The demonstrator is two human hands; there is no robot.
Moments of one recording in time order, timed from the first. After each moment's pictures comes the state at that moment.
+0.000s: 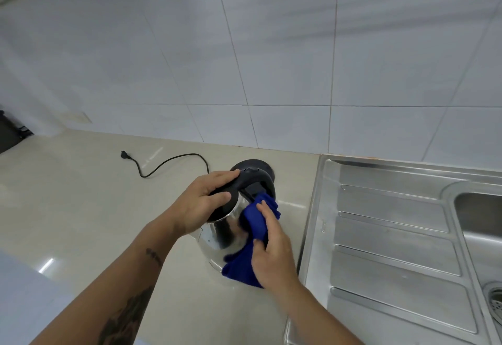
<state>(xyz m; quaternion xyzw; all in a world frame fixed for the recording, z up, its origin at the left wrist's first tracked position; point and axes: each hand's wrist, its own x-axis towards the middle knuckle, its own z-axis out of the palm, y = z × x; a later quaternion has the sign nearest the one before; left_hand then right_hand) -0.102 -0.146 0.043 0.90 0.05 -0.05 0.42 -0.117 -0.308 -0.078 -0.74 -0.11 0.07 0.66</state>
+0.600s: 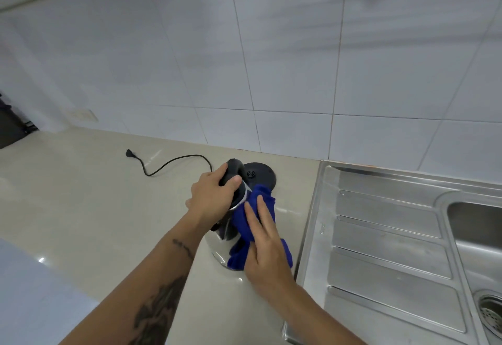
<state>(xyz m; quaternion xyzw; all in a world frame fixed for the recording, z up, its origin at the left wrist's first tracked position) -0.101 -0.169 0.033 0.88 0.26 0.05 0.40 -0.137 -0.302 -0.074 -0.81 -0.26 -0.01 0.52</state>
